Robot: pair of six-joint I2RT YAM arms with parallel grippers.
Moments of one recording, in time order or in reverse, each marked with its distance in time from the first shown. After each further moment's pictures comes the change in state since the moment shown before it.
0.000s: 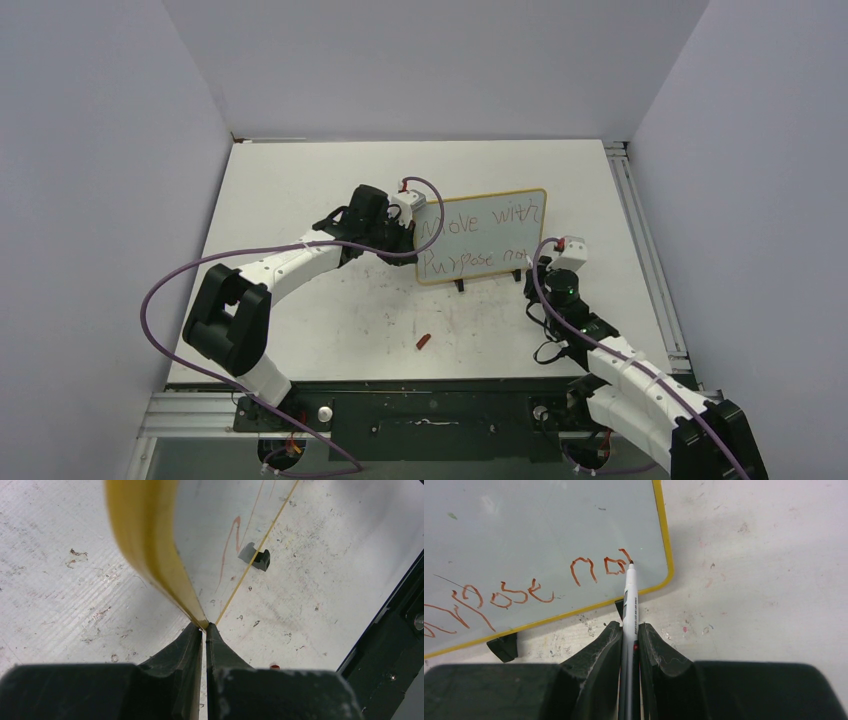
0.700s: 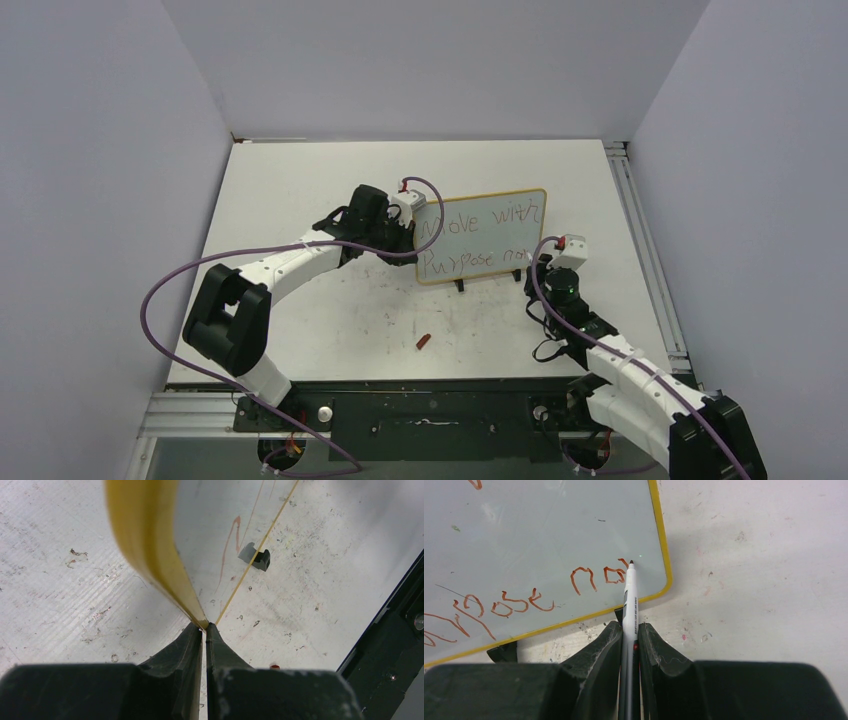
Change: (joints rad) left arm 0.000 0.000 0.000 0.000 0.000 0.000; right arm -0.006 -0.004 0.000 0.040 0.013 -0.010
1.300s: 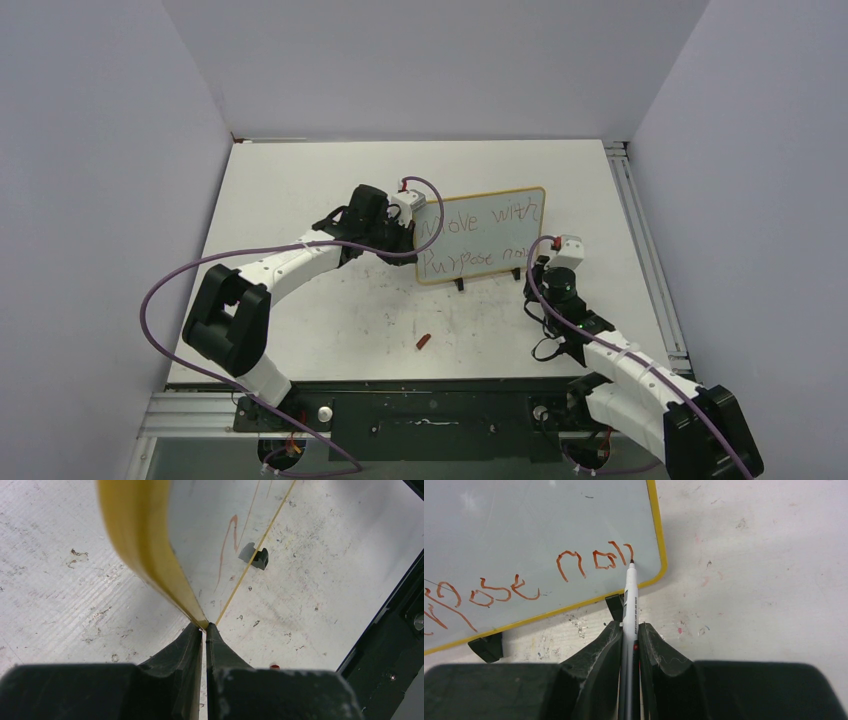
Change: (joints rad) left arm 0.000 -0.002 0.000 0.000 0.000 0.000; right arm -0.011 0.053 0.000 0.005 -0.011 -0.010
